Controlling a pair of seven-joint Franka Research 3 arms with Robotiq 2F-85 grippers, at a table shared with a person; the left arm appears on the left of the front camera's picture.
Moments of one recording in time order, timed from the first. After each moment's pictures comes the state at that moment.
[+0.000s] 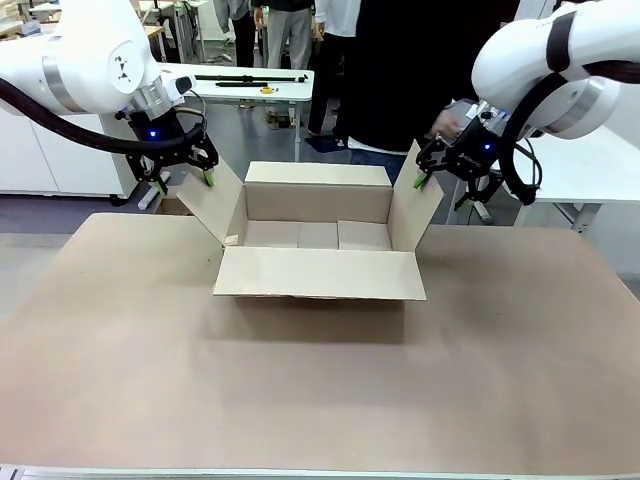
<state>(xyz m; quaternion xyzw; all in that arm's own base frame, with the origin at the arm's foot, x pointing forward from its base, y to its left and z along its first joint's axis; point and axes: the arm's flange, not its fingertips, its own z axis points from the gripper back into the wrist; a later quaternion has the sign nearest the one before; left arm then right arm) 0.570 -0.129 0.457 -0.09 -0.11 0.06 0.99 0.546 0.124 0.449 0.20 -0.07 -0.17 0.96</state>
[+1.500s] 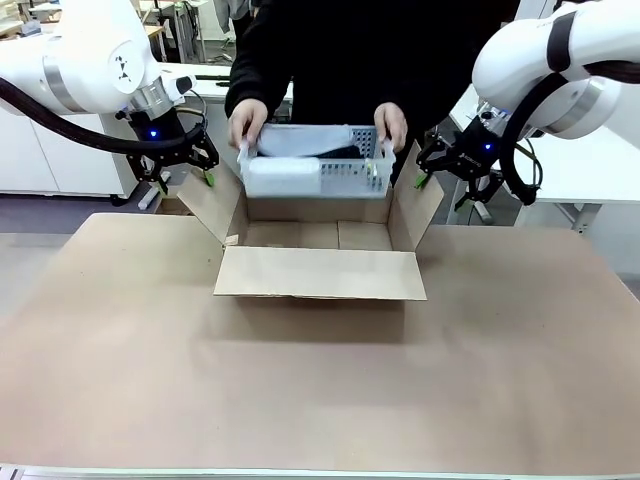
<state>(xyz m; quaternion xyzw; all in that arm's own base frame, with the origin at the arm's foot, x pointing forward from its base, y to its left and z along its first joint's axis) 0.570 -0.129 0.457 -0.09 -0.11 0.06 0.99 0.546 0.124 0.449 0.20 -0.07 -0.17 0.96</state>
